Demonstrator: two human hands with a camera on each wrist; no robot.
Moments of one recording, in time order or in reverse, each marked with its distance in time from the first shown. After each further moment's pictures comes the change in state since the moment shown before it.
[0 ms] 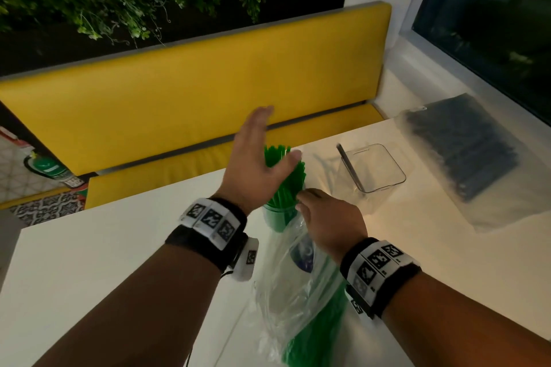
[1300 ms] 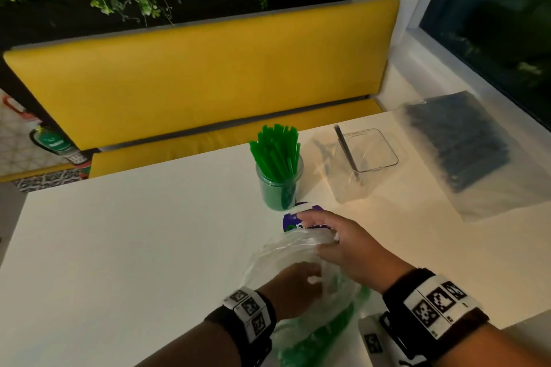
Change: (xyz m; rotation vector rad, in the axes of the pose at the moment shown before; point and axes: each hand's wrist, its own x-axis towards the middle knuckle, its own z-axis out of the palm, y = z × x) left_hand -0.185 0.010 0.112 -0.110 -0.787 -0.482; right_hand -0.095 0.016 -0.021 0.916 -0.334 0.109
